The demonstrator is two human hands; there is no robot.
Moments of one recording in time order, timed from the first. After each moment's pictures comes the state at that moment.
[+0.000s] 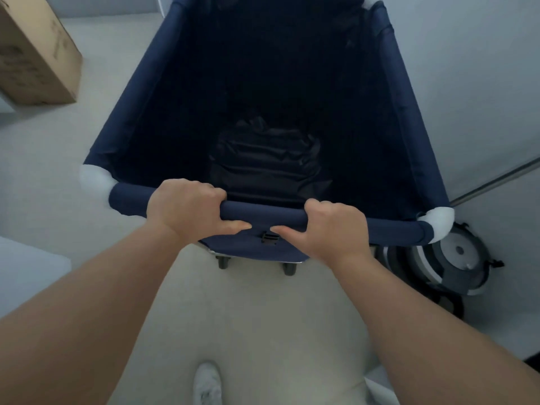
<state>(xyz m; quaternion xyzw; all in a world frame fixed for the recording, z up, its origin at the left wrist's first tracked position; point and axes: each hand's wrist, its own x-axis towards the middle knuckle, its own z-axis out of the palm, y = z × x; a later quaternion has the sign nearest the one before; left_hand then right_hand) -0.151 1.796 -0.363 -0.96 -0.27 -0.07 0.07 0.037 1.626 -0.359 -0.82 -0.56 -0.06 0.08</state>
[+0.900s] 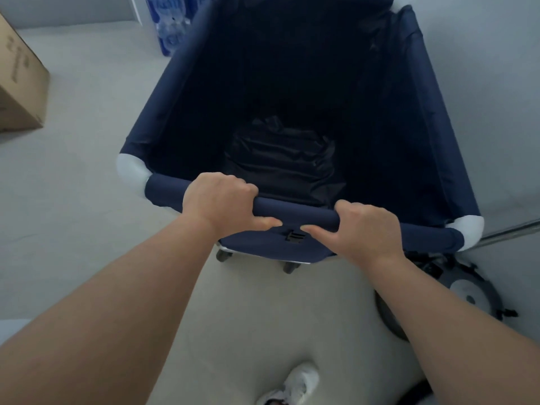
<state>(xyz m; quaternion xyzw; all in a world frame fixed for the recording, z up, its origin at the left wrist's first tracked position) 0.040 1.953 -0.365 -0.97 -0.24 -0.07 0.04 0.215 1.766 -0.358 -0.85 -0.53 -0.07 0.04</state>
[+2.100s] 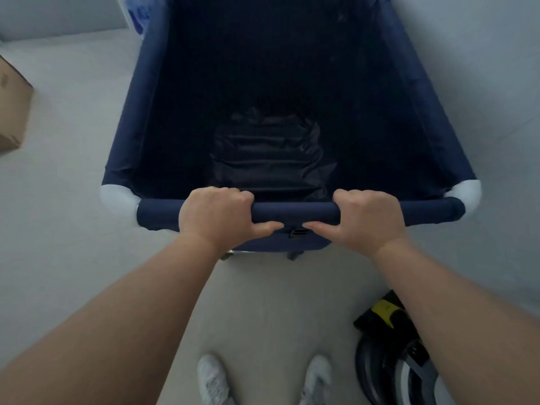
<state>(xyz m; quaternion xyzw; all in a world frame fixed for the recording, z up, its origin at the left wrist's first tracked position) 0.322 2.018 -0.362 -0.94 -0.34 -0.06 0.04 0.538 1.881 -0.360 -0.77 -0.63 -0.06 0.05</state>
